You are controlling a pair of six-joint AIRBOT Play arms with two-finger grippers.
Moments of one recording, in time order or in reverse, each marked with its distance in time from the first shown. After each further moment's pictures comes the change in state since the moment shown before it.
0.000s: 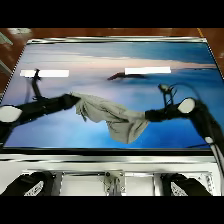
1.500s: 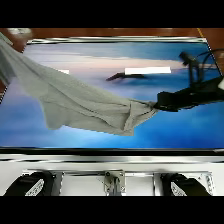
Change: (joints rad) left arm 0.146 0.039 0.644 0.703 -0.158 -0.230; right arm -0.006 0.038 0.402 0.008 0.470 0.253
